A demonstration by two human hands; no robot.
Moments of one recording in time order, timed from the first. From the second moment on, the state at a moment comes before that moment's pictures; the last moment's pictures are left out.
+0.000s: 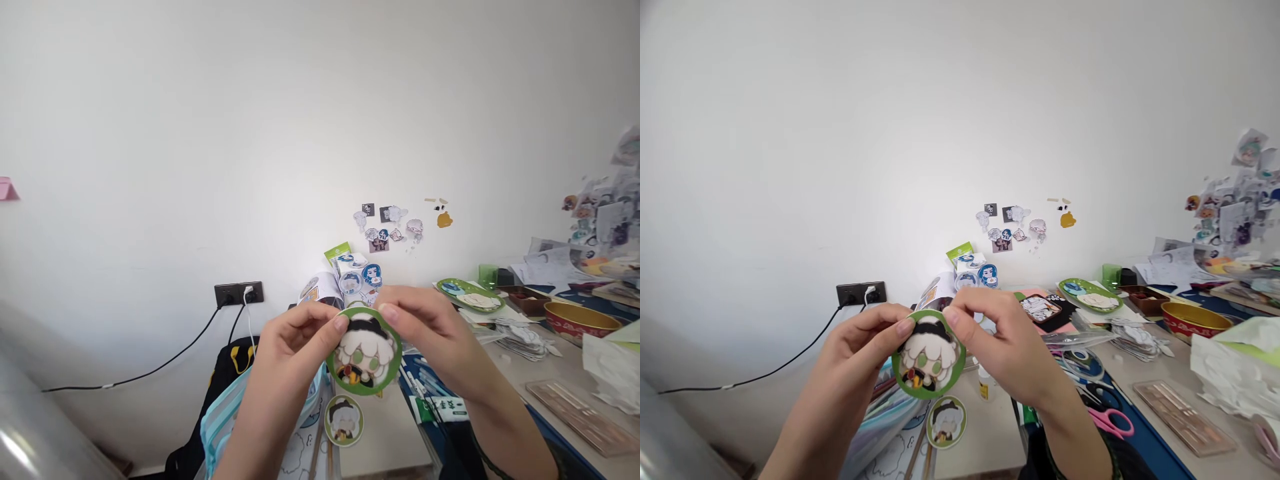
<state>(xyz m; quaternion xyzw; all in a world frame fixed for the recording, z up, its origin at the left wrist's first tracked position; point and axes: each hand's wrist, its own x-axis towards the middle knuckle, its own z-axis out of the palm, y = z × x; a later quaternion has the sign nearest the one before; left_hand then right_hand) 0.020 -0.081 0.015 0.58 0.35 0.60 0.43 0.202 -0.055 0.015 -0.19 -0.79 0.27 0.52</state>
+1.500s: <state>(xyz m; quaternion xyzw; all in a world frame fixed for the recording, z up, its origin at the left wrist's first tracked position) 0.027 -0.090 0.018 0.63 0.38 0.58 0.34 0.196 -0.067 0.021 -0.22 -0.78 0.23 0.54</state>
